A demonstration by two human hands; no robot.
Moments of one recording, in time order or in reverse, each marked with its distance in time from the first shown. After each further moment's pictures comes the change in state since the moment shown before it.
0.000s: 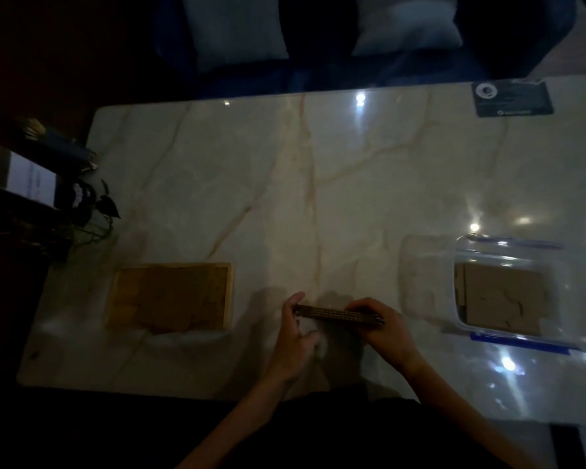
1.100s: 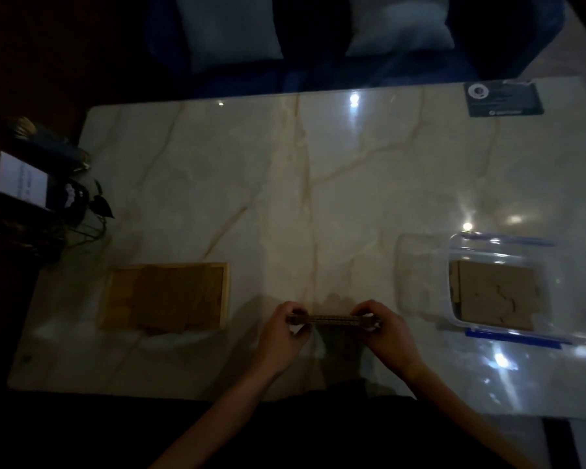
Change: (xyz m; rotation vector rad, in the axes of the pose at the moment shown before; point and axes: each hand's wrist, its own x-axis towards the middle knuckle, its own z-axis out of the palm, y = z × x) left_hand 0.021 -0.025 -0.022 0.419 0.085 0.269; right_hand -0.012 0.006 -0.002 -0.098 0.015 0.040
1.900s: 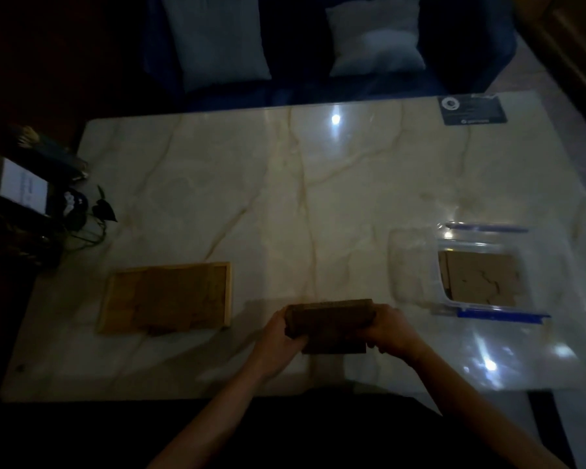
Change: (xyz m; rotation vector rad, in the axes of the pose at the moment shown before) left_hand -0.024 -0.004 -0.031 -0.133 -0.251 -0.076; right_hand -0.019 -0.029 -0.010 -0.122 -0.260 0.183
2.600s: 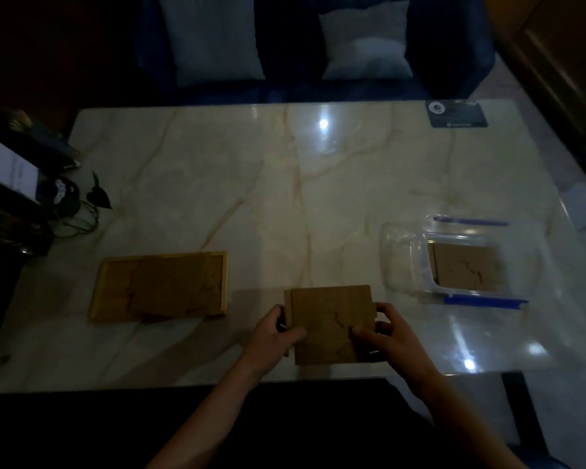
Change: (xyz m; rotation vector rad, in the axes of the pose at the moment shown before) left_hand -0.039 0.024 -0.010 -0.219 -0.080 -0.124; right_hand -0.065 0.010 0.026 0.723 0.065 0.042
